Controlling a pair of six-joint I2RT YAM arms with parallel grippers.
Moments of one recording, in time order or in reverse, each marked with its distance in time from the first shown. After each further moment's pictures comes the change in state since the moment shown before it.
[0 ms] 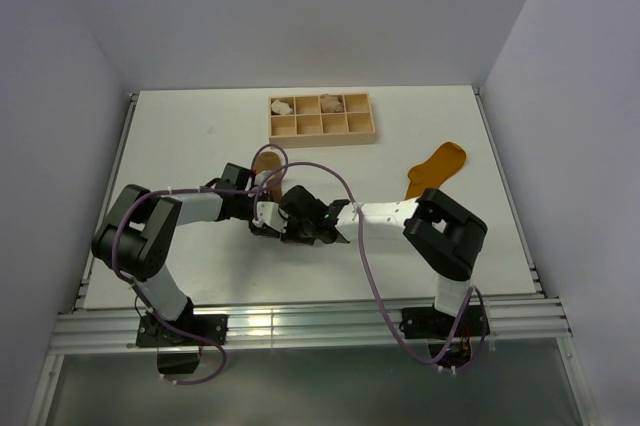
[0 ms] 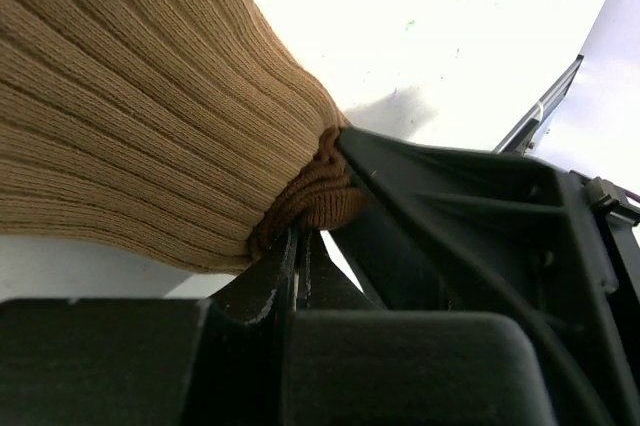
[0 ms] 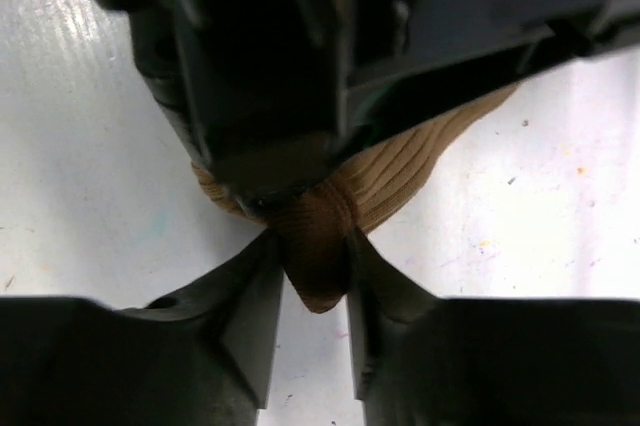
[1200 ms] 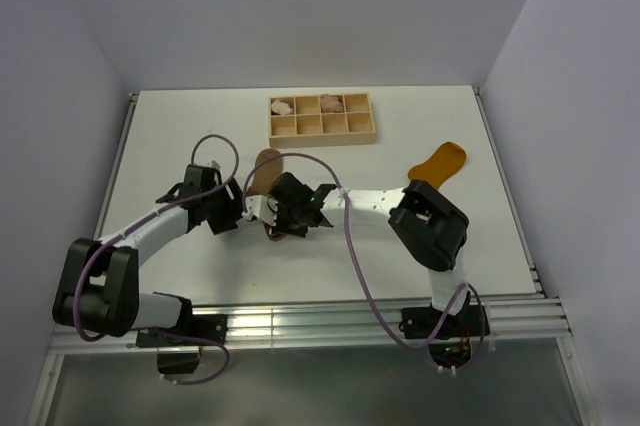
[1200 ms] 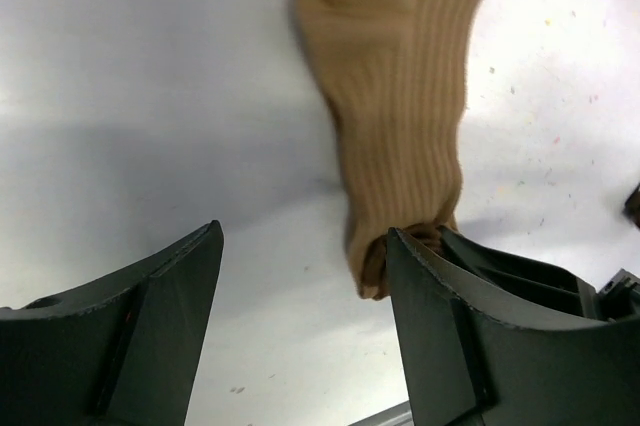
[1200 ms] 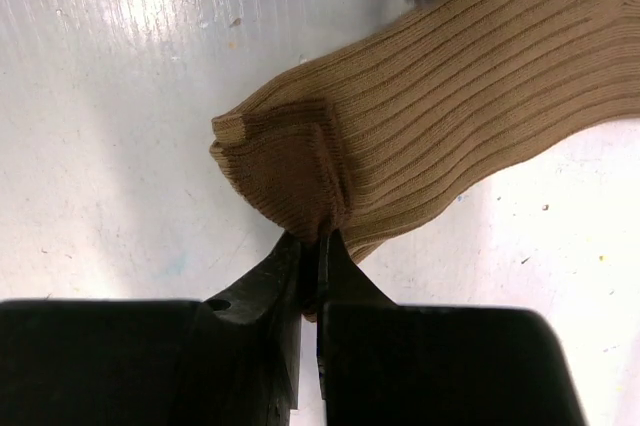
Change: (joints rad) left arm 0.158 -0.340 -0.089 -0.175 -0.472 -0.069; right arm -0.040 0.120 0.208 -0.186 -0.167 -0.043
